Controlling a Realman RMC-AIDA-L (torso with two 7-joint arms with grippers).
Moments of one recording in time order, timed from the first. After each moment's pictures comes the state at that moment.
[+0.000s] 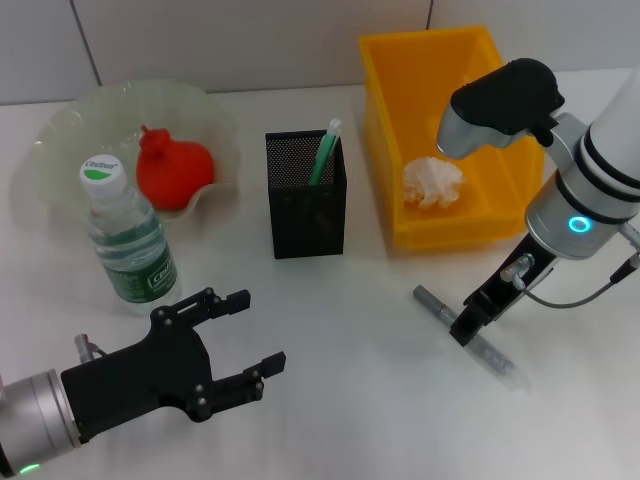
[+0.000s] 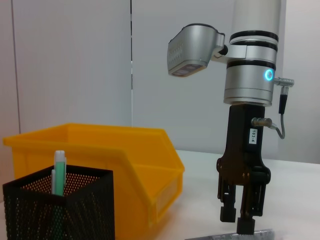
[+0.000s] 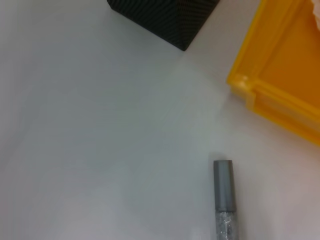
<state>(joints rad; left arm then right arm) -0.34 -2.07 1.26 0.37 1.35 1.45 -0.74 0.71 2.09 -1.38 -1.13 -2.68 -1.61 2.77</state>
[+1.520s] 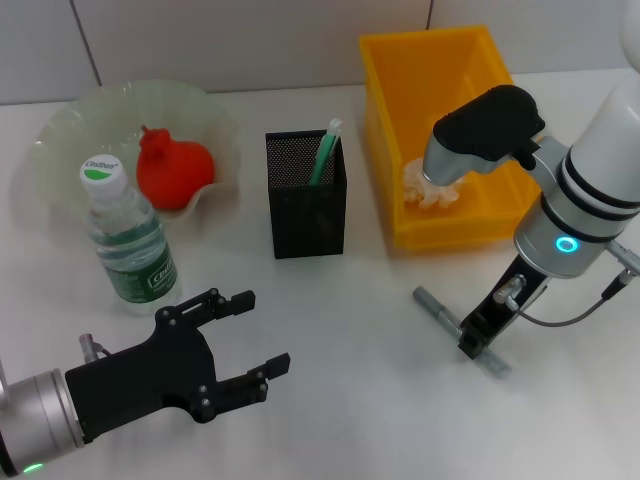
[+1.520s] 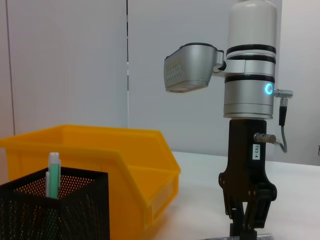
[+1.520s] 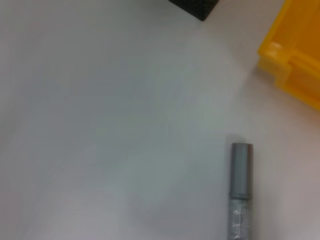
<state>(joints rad) -0.35 -2.07 1.26 0.37 1.35 1.45 -0.74 0.73 2.09 -1.44 -1.06 -2.67 -1.58 2.76</state>
